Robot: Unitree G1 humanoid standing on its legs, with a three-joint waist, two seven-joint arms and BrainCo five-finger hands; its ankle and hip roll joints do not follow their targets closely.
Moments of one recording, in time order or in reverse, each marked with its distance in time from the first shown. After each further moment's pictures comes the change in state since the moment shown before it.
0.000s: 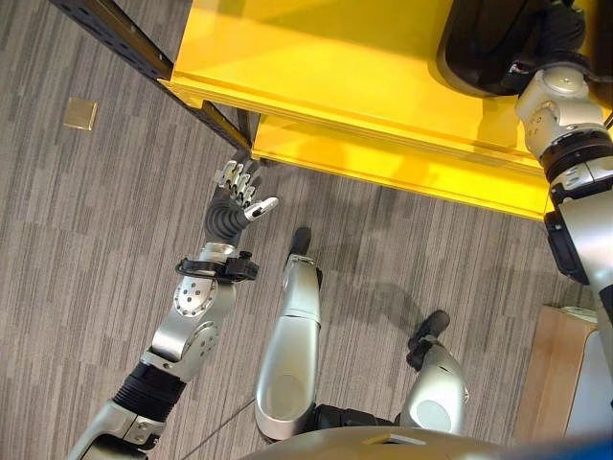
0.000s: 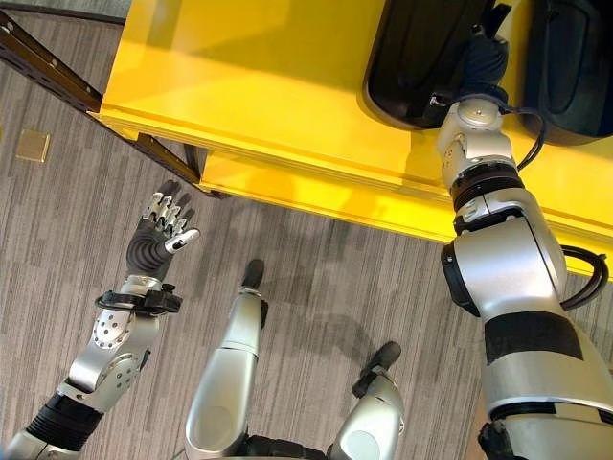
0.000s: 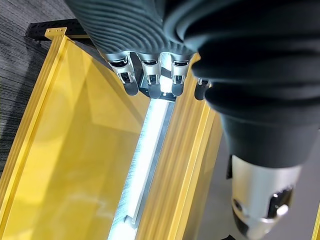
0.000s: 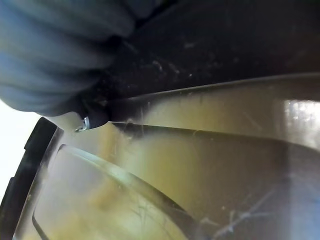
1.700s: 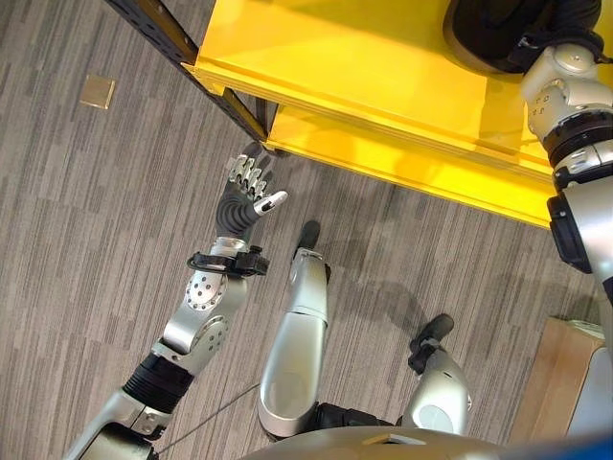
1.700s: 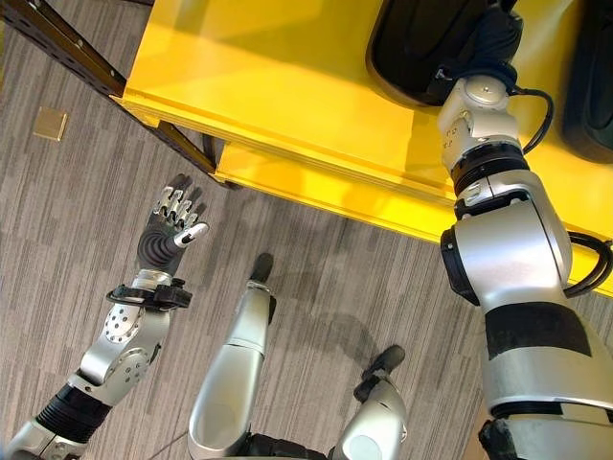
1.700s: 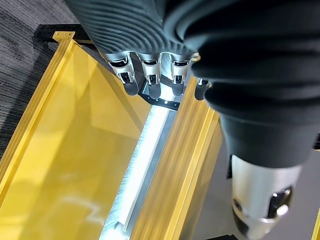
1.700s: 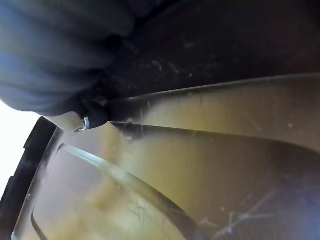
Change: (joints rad) left arm -0.054 -0.002 -0.067 0.000 -0.044 -0.023 0.020; right arm -0.080 0.013 -0.013 0.033 0.054 -0.014 -0.038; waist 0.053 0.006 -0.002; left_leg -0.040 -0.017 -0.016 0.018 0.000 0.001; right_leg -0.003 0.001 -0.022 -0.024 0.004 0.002
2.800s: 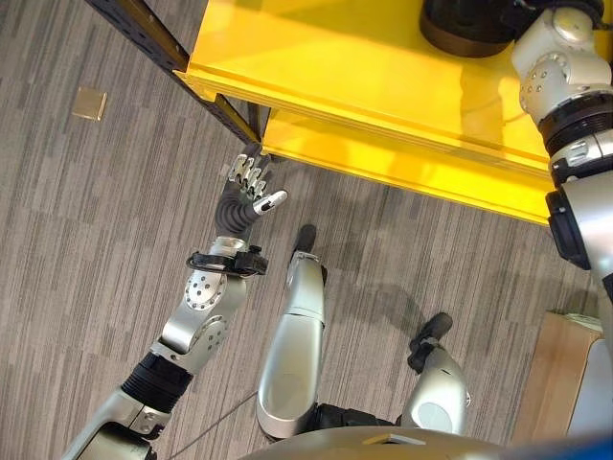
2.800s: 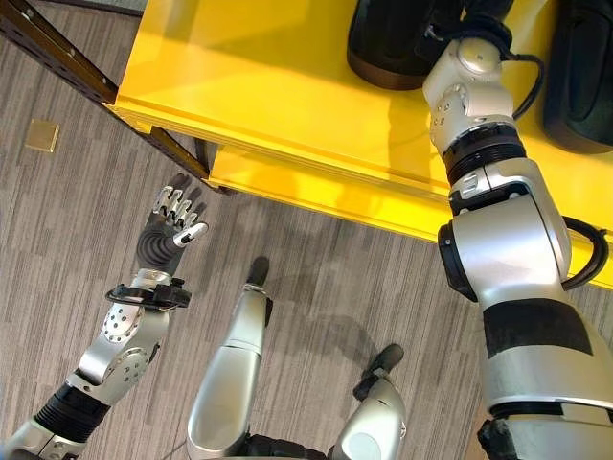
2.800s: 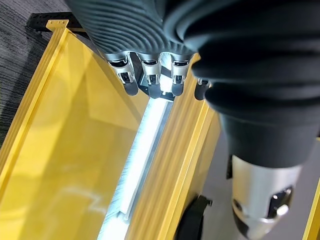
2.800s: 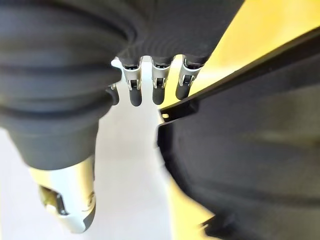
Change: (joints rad) left arm -0.013 0.030 0.001 0.001 -0.012 -0.001 0.001; right arm -0.031 0.030 0.003 -0.293 0.037 -0.040 -0.052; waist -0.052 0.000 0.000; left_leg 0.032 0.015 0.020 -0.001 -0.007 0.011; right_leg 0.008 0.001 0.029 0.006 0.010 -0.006
